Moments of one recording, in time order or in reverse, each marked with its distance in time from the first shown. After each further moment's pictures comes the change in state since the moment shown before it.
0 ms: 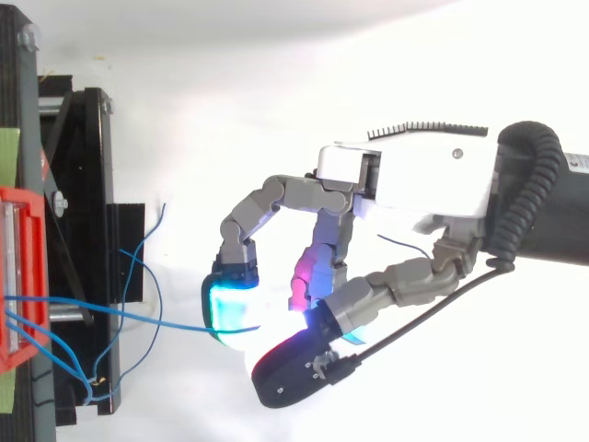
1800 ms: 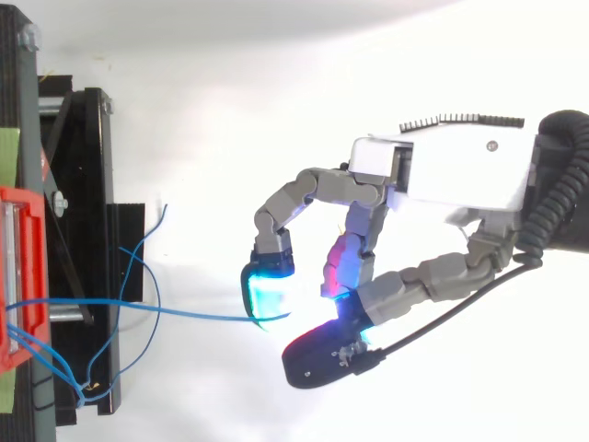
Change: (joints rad) arm -0.002 0.035 0.000 -0.125 -0.001 -0.025
